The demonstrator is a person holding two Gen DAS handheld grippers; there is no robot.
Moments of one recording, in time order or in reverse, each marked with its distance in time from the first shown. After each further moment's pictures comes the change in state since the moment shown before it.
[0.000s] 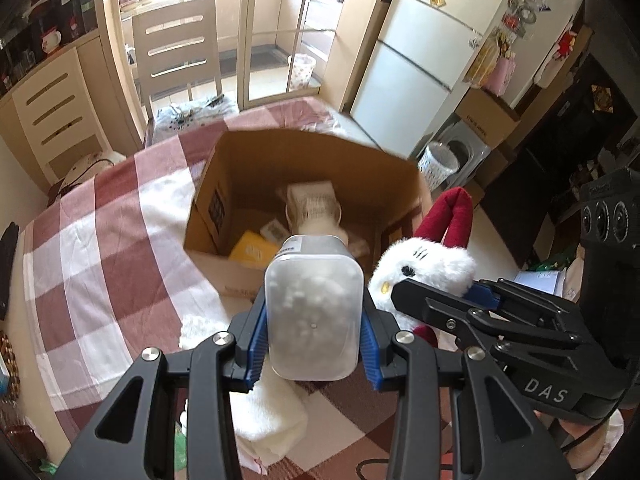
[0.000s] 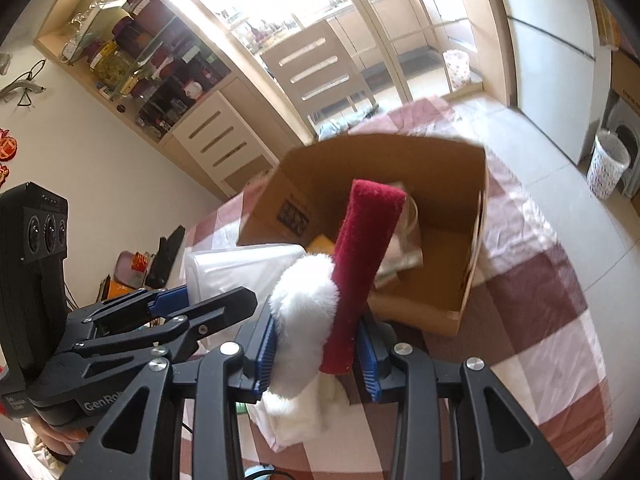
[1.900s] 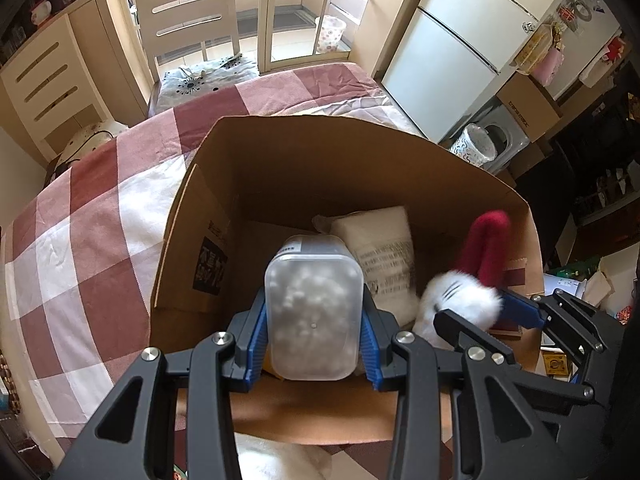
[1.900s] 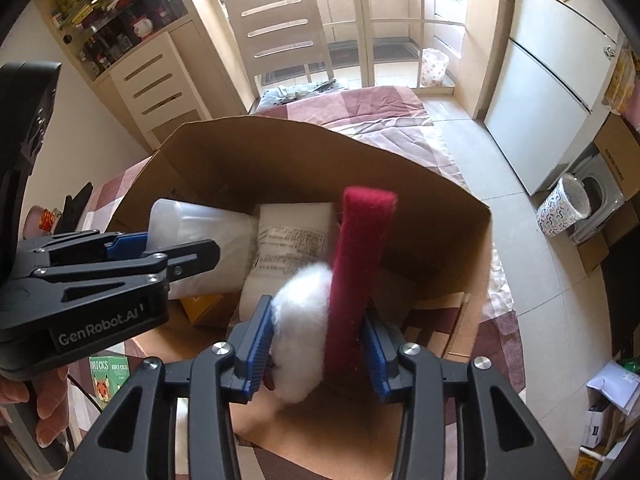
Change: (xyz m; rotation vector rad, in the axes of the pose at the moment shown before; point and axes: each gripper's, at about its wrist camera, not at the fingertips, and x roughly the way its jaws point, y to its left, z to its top) left arm 0.129 0.037 0.057 -0.078 0.164 0.055; right arm 0.089 -0.032 0.051 -0.159 0.153 -0.309
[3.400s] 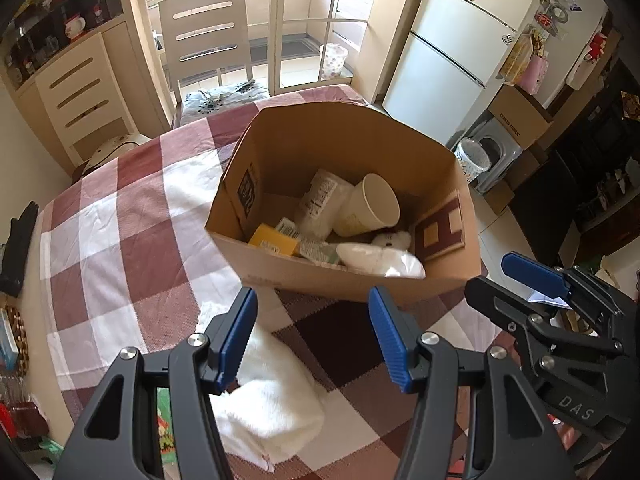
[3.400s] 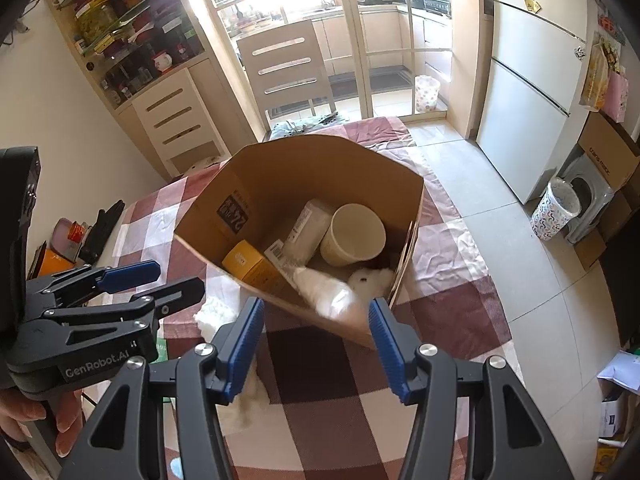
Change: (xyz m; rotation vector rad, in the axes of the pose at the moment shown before) left arm -0.095 -0.014 -0.097 0.014 -0.097 0.029; right arm -0.097 0.018 -0.063 0.023 -0.128 0.038
